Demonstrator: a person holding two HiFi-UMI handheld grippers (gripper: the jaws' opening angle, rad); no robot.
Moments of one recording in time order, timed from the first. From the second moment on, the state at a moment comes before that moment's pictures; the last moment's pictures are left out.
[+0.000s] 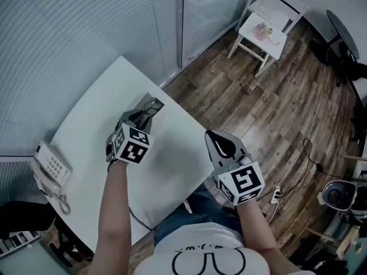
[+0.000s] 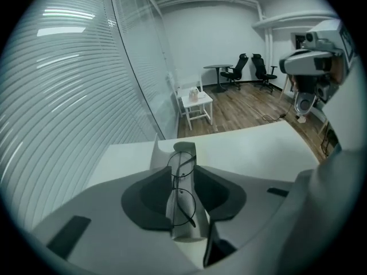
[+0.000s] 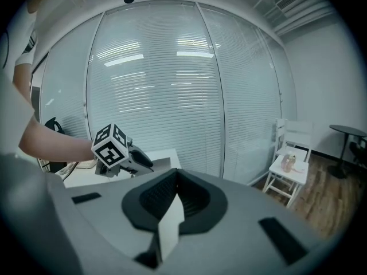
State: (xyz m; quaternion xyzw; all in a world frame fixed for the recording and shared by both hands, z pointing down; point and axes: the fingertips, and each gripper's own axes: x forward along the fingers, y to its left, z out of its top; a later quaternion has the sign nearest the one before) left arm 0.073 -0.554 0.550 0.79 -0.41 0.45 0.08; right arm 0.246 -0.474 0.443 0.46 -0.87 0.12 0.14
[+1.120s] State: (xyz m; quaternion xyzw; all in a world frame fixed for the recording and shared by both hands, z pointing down) left arm -0.036 -0.343 0.344 0.84 -0.53 0.12 0.00; right arm 0.157 -0.270 0.300 0.53 -0.84 -0.04 0.07
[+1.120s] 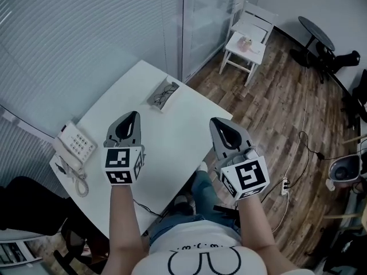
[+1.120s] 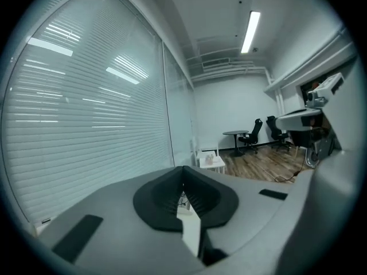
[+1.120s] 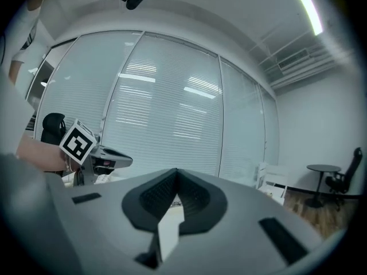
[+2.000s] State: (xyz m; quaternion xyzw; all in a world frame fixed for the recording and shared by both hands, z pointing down) left arm -0.037 -0.247 0.241 0.83 -0.55 0.00 -0.09; right arm 0.150 -0.205 0.217 0.55 -0.83 -0.10 0.02
